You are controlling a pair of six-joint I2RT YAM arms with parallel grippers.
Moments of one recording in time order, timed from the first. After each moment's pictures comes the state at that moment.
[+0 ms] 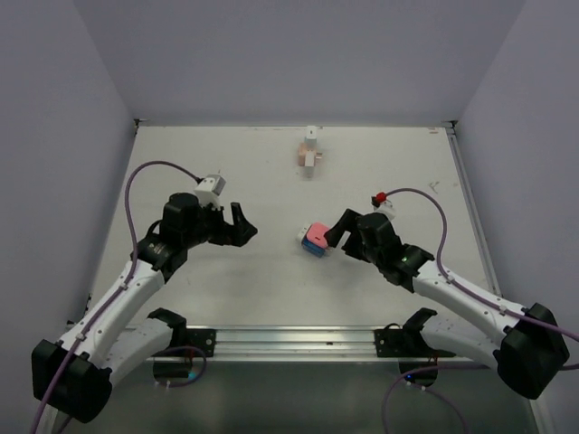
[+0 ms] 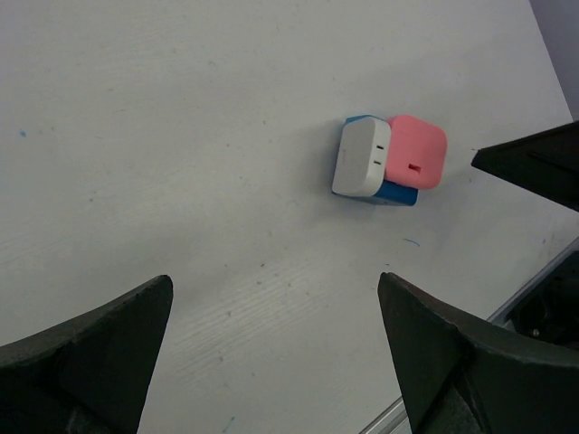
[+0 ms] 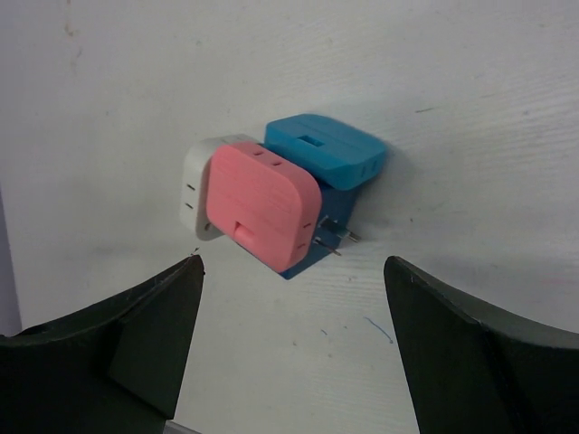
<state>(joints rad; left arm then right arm) -0.34 0.90 0.69 -0.33 0.29 -0.36 0.68 1.00 0.58 -0.26 0.26 0.96</state>
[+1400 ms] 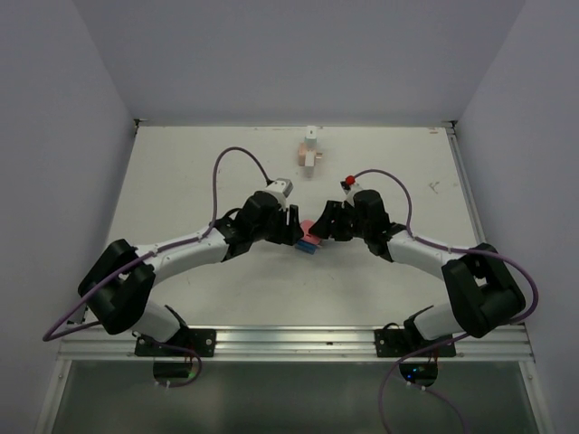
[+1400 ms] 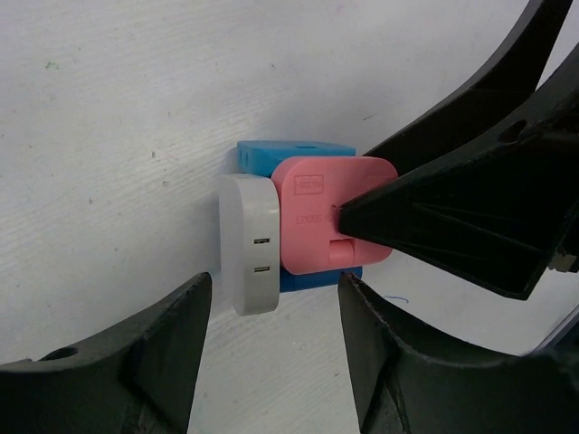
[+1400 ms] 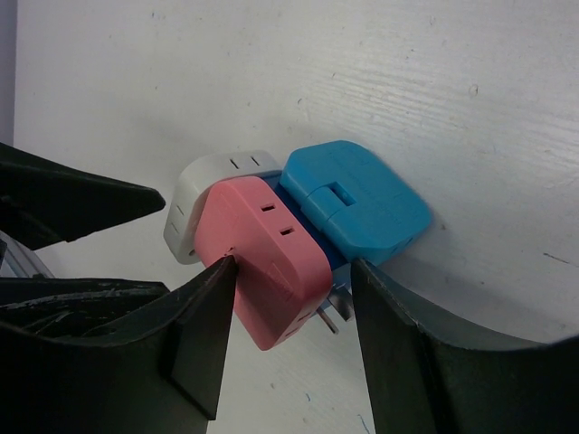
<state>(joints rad) -0.77 1.47 0.85 -0.01 0.01 -0.49 0.49 1.44 0.65 0.18 -0.30 0.61</state>
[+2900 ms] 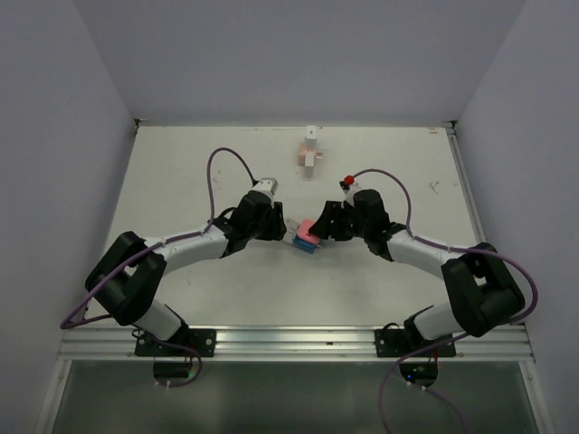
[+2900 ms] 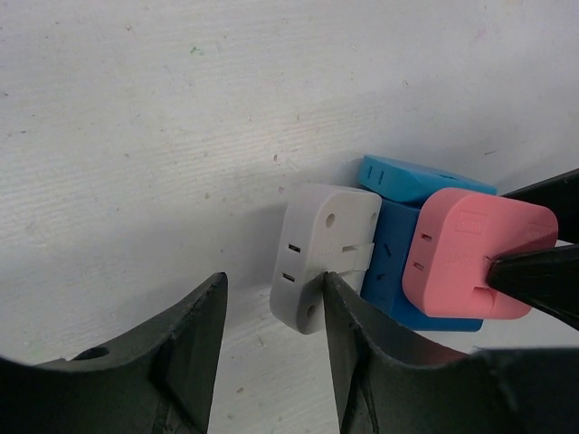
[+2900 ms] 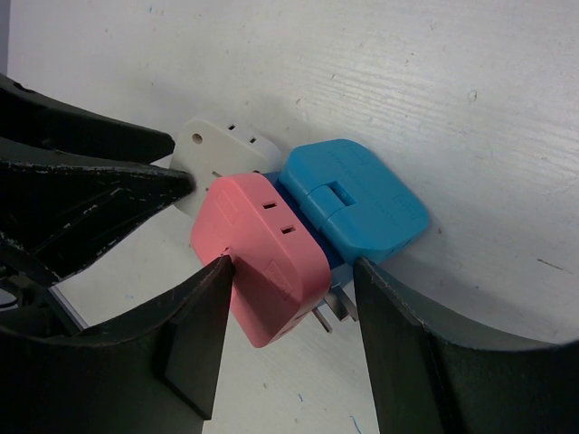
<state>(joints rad) -0.69 1.54 0.81 0.01 -0.10 -0.51 0.49 1.45 0.65 0.18 -0.31 0.57</state>
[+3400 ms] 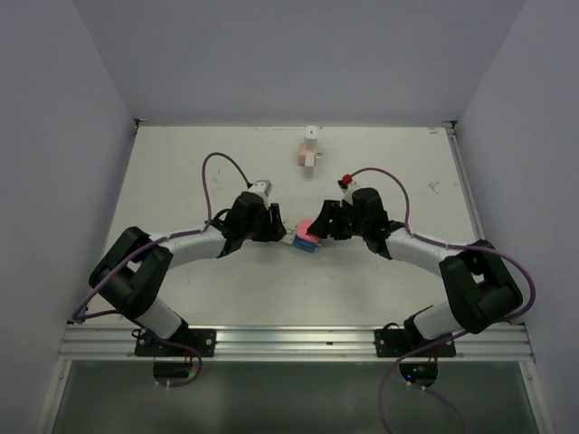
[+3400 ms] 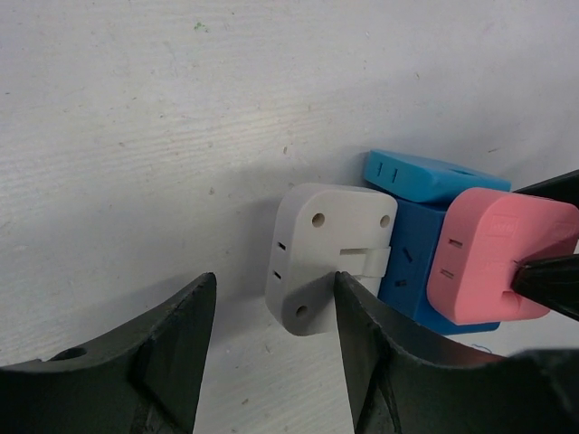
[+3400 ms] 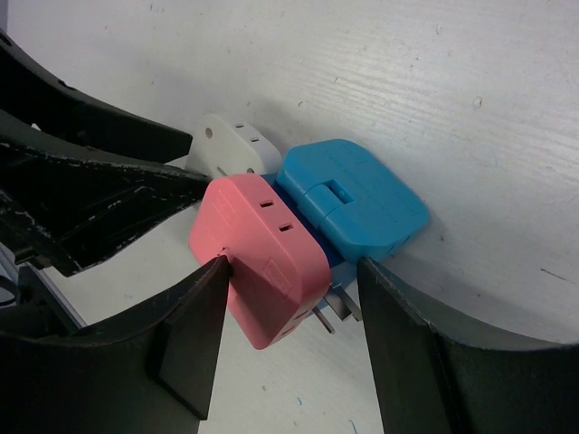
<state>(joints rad) -0.62 1.57 0.75 0.11 0.01 -0.54 0.49 1.47 0.67 0.18 -0.32 0.56</state>
